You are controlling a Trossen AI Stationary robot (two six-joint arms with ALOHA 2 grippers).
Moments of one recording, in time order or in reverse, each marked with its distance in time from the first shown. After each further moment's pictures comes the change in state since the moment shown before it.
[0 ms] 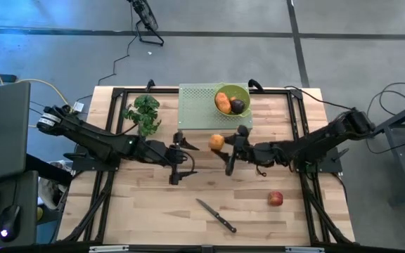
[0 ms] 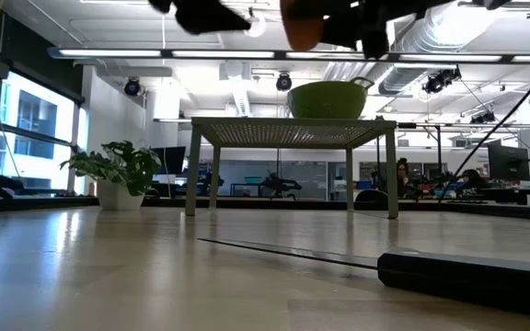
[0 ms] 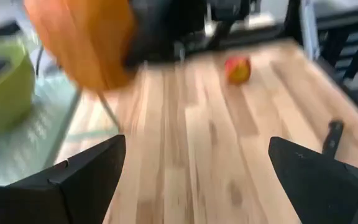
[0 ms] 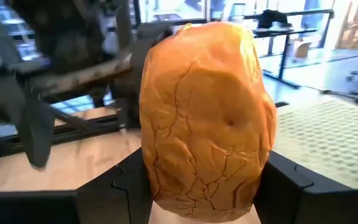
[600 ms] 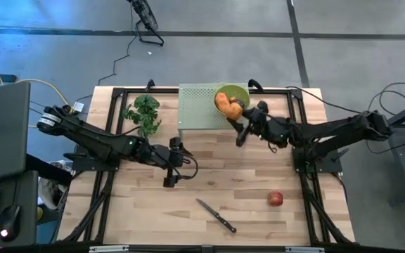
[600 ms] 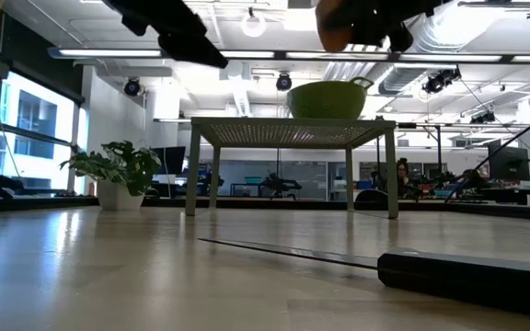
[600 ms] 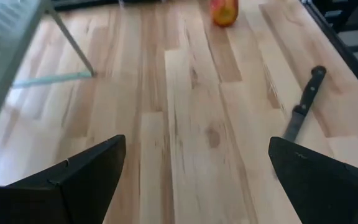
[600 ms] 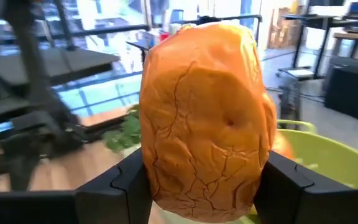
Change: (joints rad) left arm -0.001 0.004 -0.001 -0.202 0.065 -0.103; right arm -0.223 -0.270 0.001 -0.287 0.026 -0.003
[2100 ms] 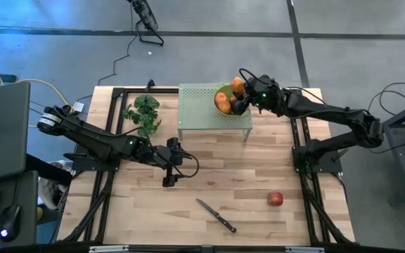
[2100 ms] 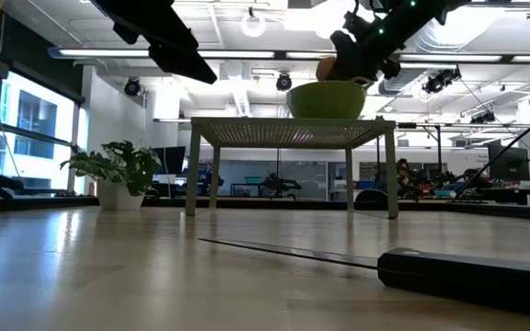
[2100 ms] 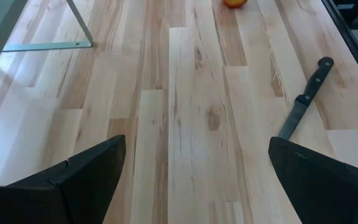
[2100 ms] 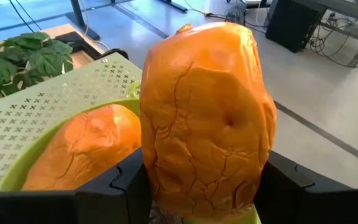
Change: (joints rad) left arm 0.000 0.002 0.000 -0.070 0.001 -0.101; right arm -0.475 0.129 0.245 -0.448 -0.284 -0.043
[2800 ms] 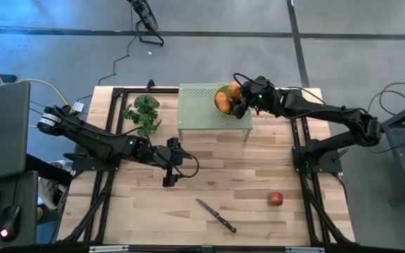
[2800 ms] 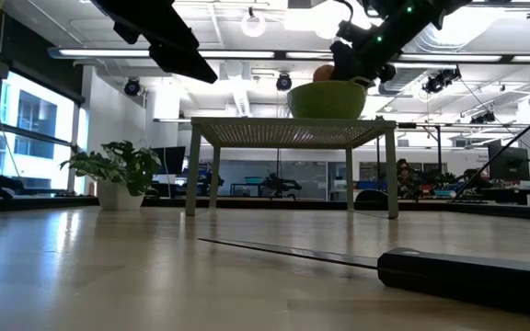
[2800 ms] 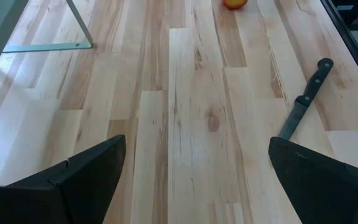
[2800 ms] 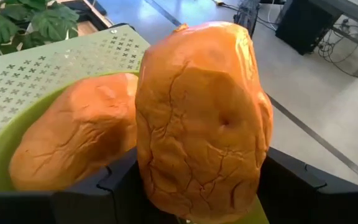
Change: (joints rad) left arm 0.000 0.000 0.000 0.004 0.000 0.000; right arm 0.003 0.033 -0.001 -0.027 -0.030 -0.100
